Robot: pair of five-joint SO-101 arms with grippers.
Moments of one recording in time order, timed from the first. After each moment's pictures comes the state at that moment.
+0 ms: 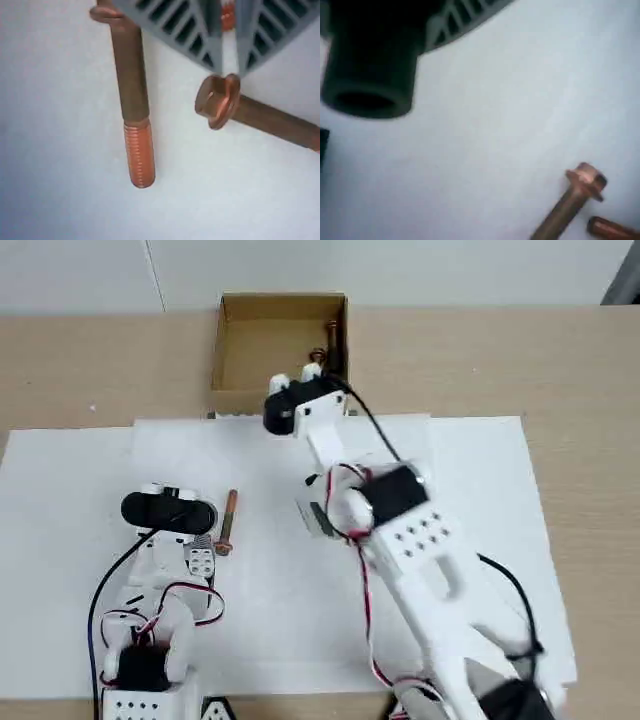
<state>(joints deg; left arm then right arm) -2.1 -103.3 95.5 55.2 -2.7 -32.8 -24.4 17.7 77.5 -3.0</state>
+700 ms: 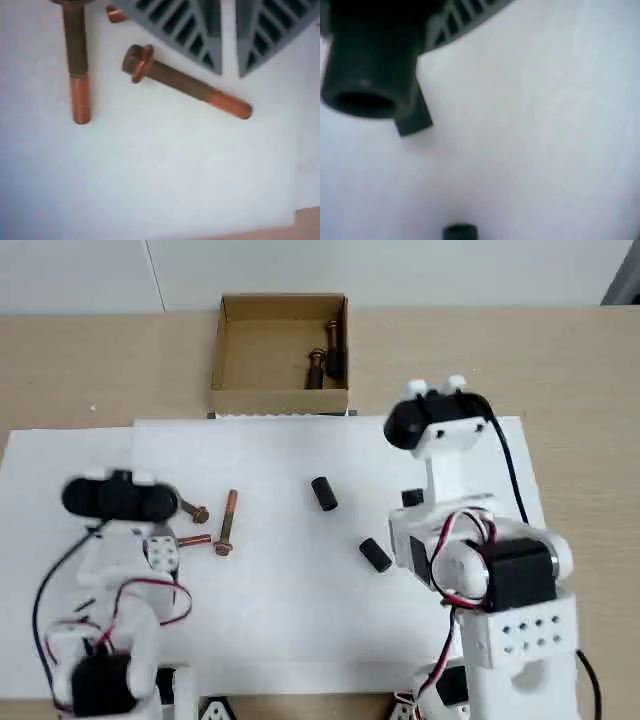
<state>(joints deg) -9.8 -87.7 63.5 69.0 -7.3 -14.7 -48.3 21.6 93.9 -3.0</state>
